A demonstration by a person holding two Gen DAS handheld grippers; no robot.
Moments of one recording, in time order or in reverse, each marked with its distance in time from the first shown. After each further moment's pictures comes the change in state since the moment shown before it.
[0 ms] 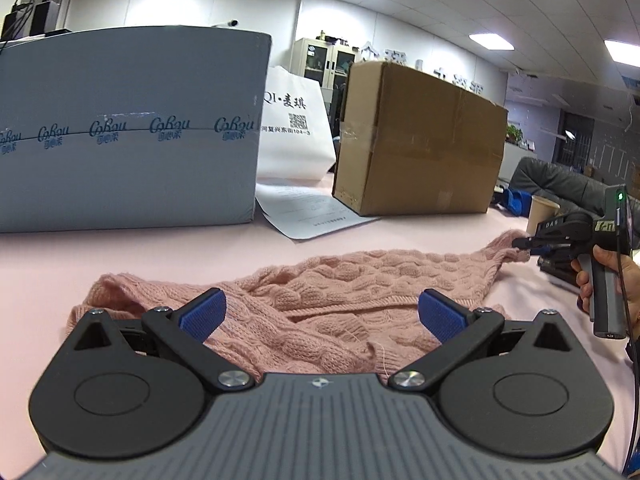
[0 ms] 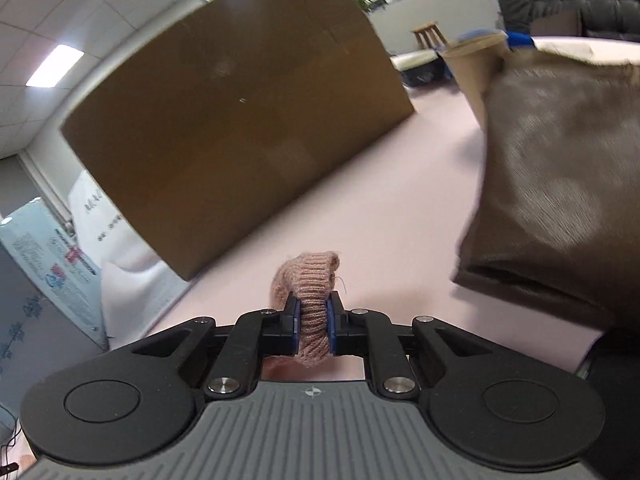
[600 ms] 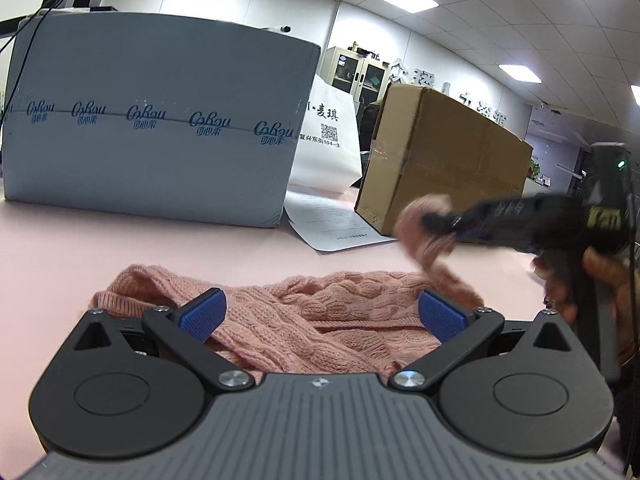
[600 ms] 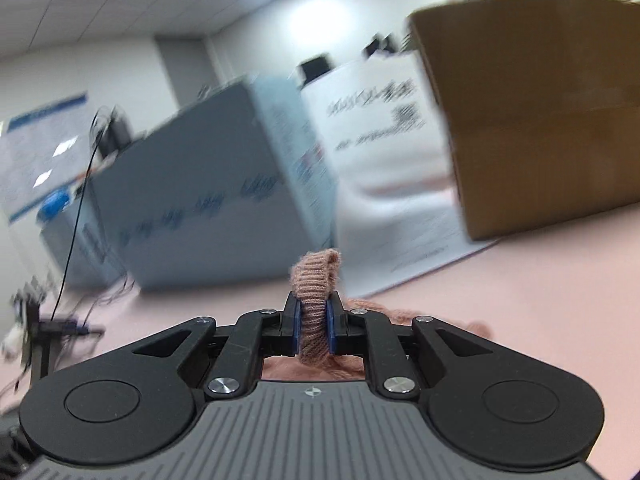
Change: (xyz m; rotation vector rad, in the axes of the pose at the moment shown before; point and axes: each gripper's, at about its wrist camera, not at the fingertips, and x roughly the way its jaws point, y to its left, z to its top) left arm -0.008 0.025 0.006 -0.120 -0.012 0.027; right arm 0.020 0.193 -0.075 -0.440 0.302 0.442
